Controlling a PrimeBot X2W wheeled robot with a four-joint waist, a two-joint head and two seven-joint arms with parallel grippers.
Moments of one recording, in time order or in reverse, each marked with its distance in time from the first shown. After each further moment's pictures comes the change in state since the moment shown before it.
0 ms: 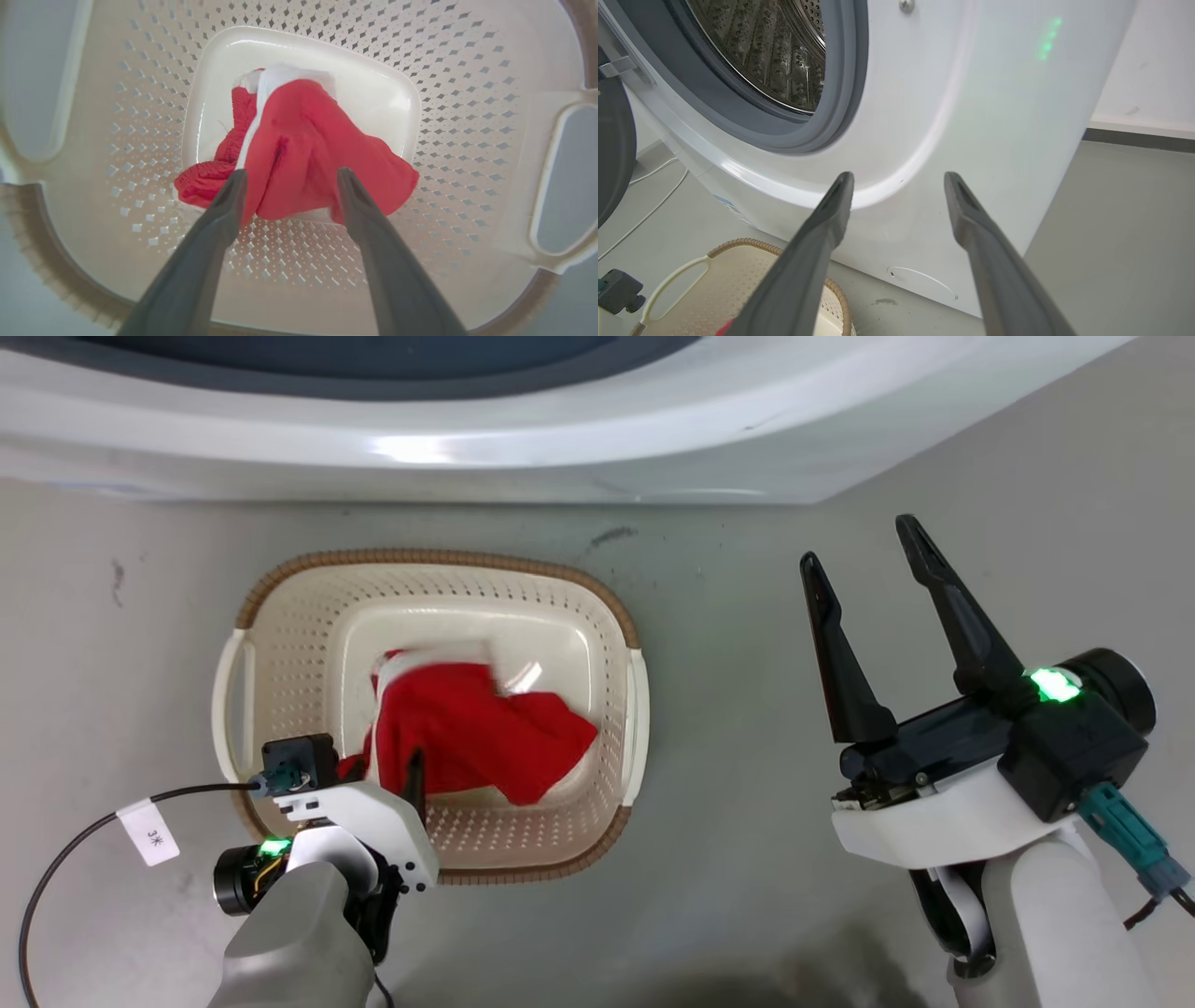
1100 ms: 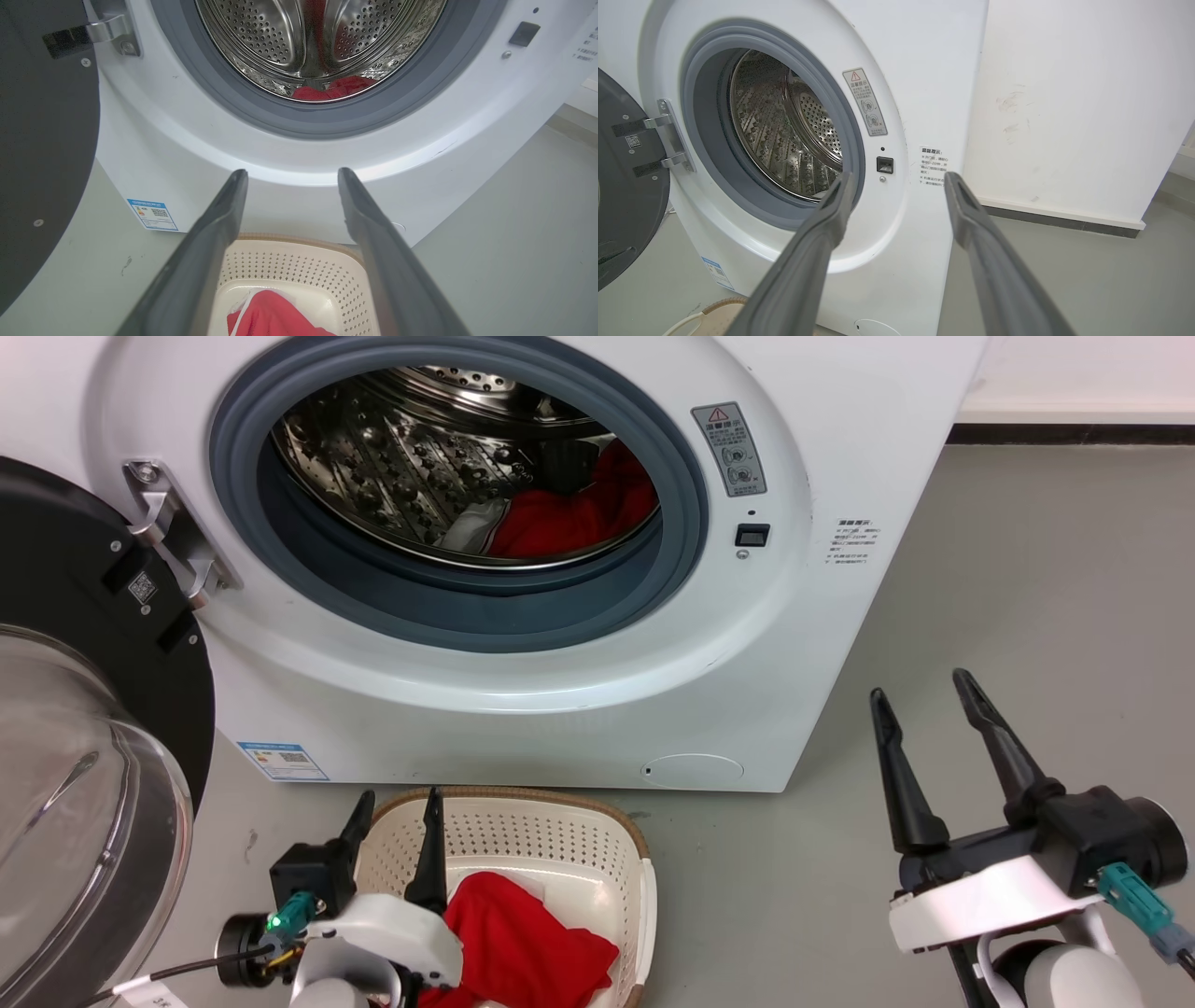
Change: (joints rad) left arm 0.515 -0.061 0.131 -0.808 0.260 0.058 0.000; right arm 0.224 0.000 -0.131 0.040 -0.010 0.000 0.047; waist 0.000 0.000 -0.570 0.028
